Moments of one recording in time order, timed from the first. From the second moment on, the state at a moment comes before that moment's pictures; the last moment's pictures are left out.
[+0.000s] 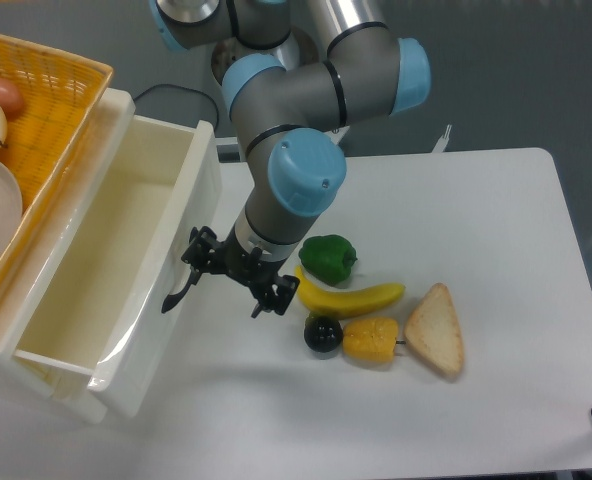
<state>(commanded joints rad) 2.41 -1.91 -1.45 -1.39 1.18 0.75</state>
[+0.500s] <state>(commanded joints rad) 2.42 -1.90 -1.45 -1.39 1.40 1.02</state>
